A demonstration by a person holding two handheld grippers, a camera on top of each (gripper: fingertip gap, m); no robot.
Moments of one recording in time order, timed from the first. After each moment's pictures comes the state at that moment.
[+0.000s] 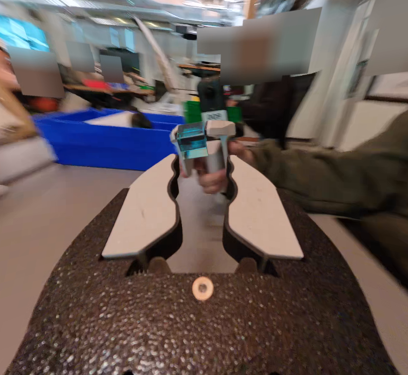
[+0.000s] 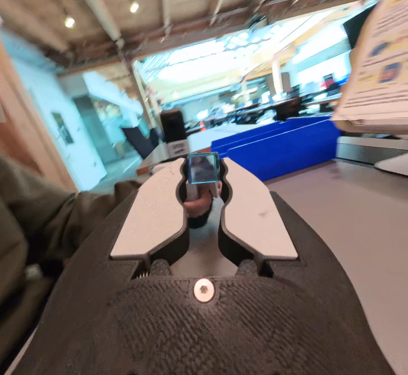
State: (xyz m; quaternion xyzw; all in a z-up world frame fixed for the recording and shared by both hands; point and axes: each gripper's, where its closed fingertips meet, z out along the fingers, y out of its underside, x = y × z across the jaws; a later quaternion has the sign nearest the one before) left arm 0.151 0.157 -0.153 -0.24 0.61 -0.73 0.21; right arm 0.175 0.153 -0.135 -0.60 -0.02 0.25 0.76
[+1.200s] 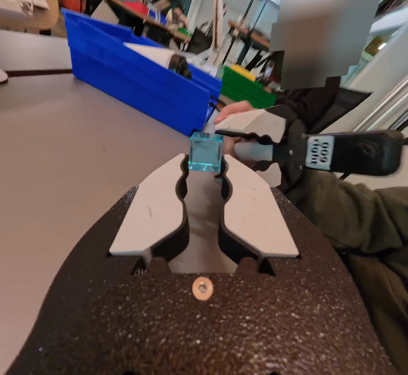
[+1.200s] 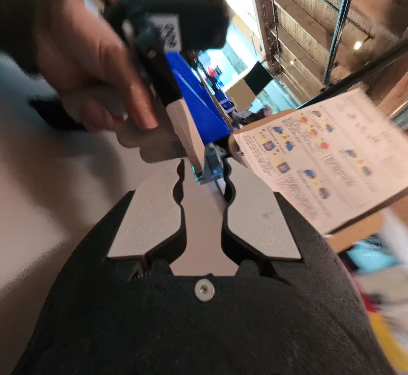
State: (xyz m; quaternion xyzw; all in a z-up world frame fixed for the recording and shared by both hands) left arm 0.185 0.167 -0.191 -0.43 0.59 -0.67 0.12; right arm 0.171 0.176 -0.175 -0.65 -0.28 -0.33 0.62
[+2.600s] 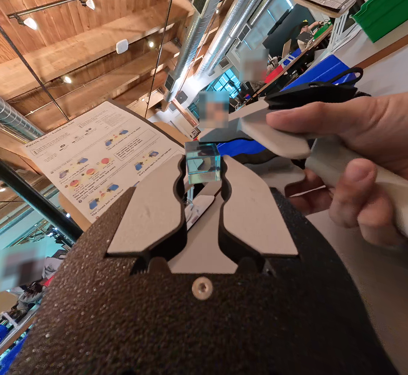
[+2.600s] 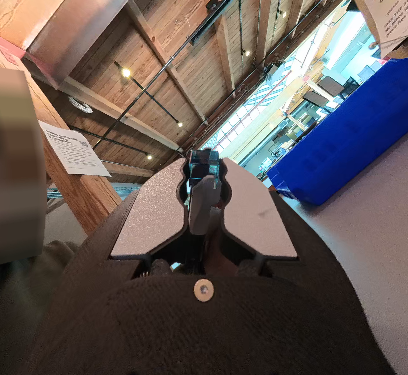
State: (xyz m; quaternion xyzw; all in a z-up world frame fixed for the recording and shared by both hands) left arm 0.180 0.167 -0.139 -0.18 0.58 -0.39 0.69; right arm 0.169 0.172 -0.132 -0.42 0.16 0.51 0.73
